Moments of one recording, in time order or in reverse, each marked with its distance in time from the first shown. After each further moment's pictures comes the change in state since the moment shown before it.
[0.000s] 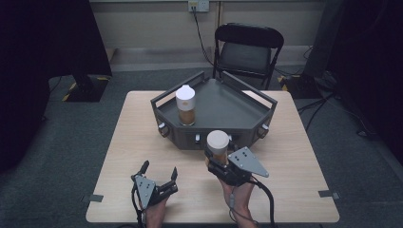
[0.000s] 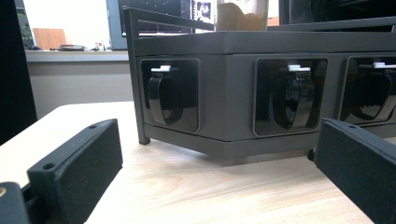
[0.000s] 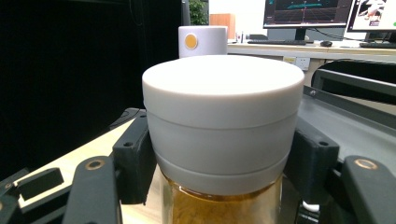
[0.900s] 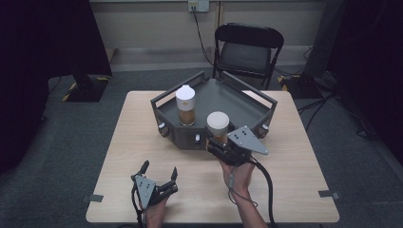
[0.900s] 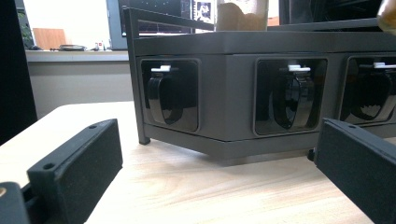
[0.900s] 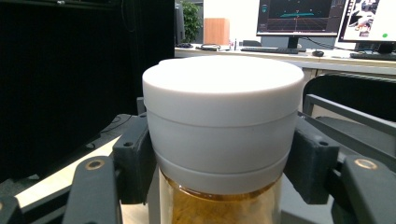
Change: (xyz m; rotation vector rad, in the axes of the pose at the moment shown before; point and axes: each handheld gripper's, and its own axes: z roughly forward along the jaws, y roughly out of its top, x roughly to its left) left arm 0.000 0.000 0.000 0.000 0.000 0.000; right arm -0.011 0.034 0.029 -0.009 -0.024 -0.014
